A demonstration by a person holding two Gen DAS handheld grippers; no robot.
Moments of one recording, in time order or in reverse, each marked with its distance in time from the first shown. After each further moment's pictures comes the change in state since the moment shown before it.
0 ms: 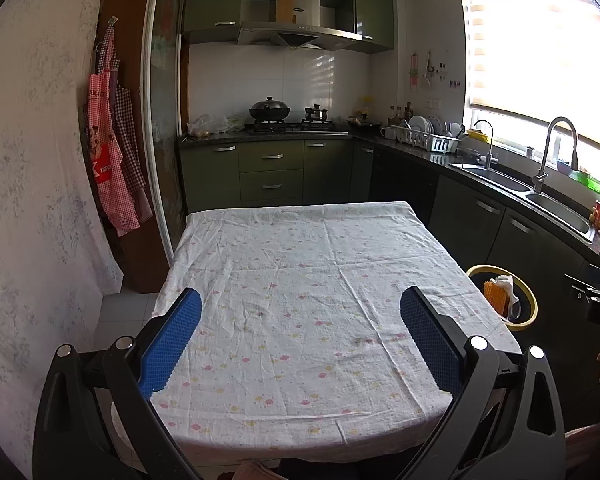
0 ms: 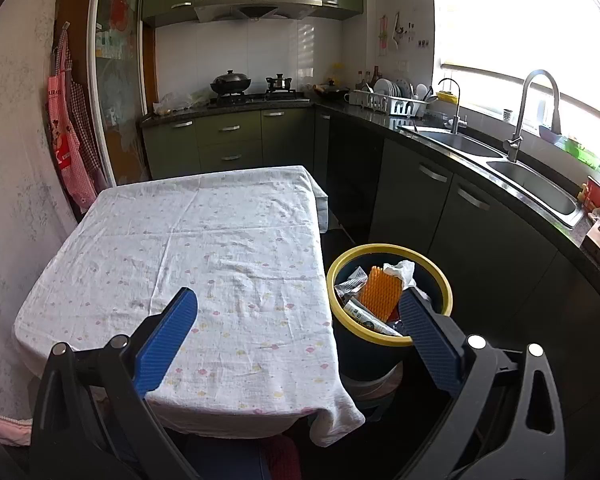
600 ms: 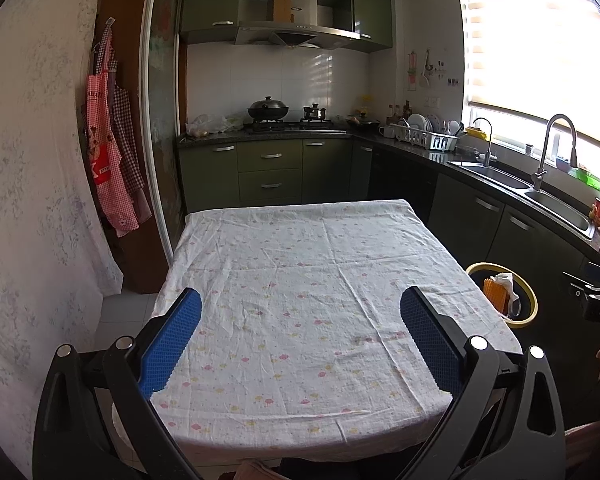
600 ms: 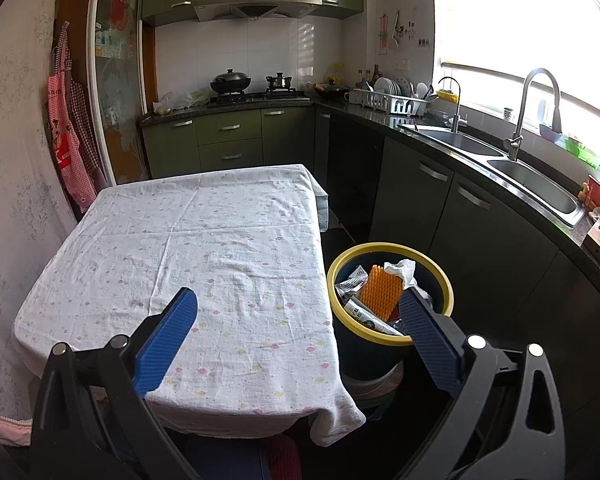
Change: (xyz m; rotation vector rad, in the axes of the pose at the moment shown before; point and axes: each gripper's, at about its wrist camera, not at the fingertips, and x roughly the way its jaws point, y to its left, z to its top) left arm 0.000 -0.001 0.000 0.005 0.004 -0.004; right arm 0.000 0.000 0.000 0.001 0.000 -0.001
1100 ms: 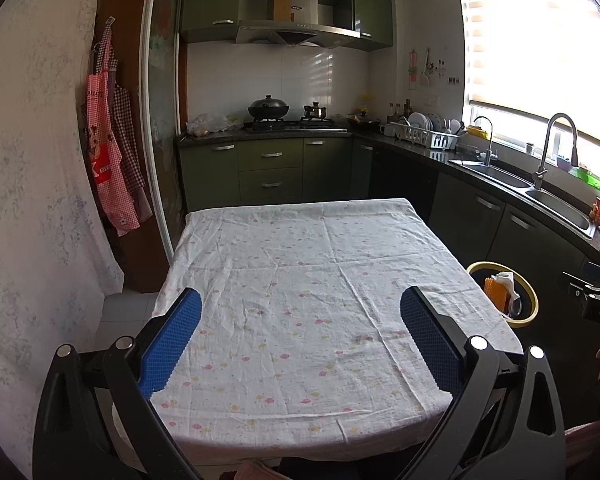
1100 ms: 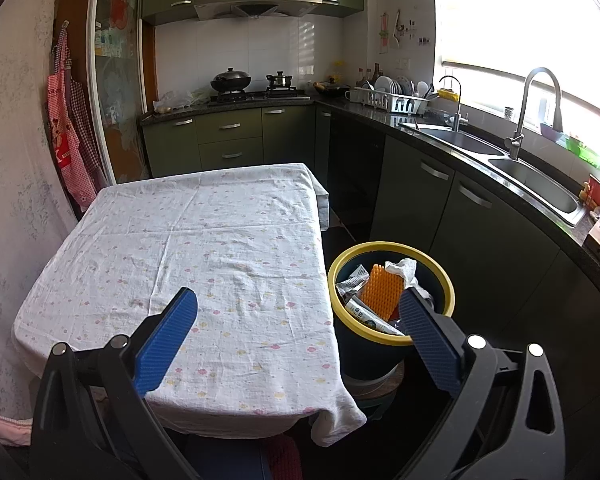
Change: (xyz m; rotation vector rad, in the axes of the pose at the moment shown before) left arm 0.000 0.001 -0.001 0.000 0.001 0.000; right arm 0.001 0.001 -0.001 0.001 0.002 -0.002
